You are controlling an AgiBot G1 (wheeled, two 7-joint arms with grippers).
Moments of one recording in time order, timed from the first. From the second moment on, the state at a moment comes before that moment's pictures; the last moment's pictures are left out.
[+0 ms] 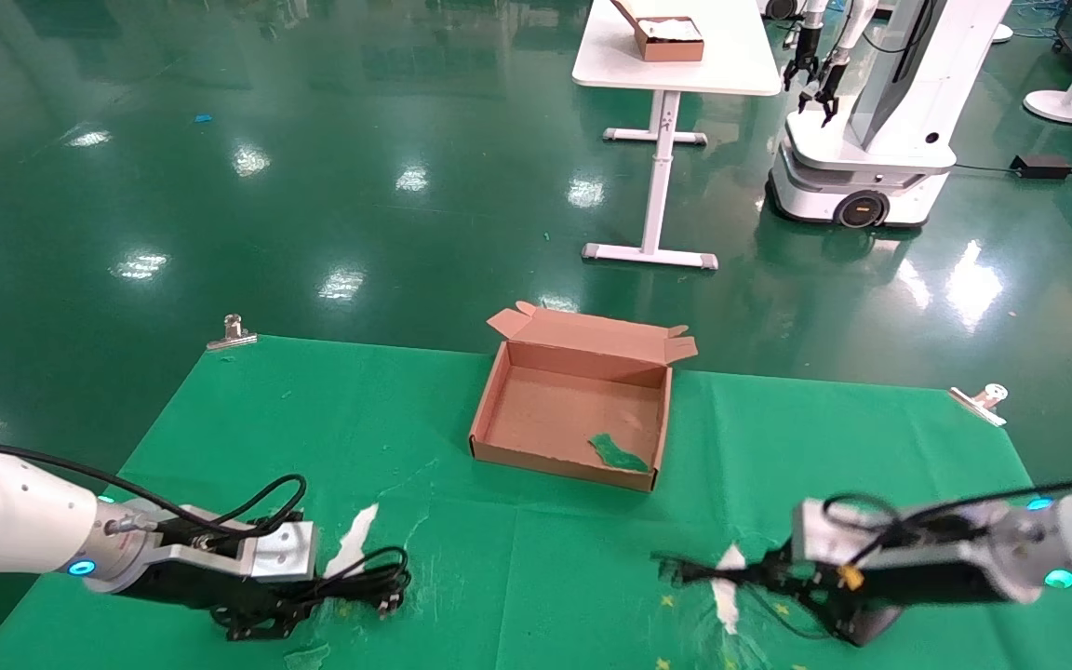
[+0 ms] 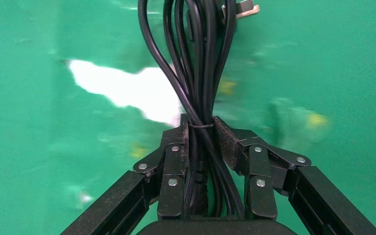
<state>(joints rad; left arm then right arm) -1.73 1.13 1.02 -0.03 1.50 1.22 0.51 1.70 -1.04 -1.27 -0.03 -0.98 -1.32 -0.66</state>
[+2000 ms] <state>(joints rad) -1.88 1.36 0.91 -0.14 1.30 0.71 0.37 1.77 -1.30 -1.20 0.07 -0.84 -0.64 -0.53</state>
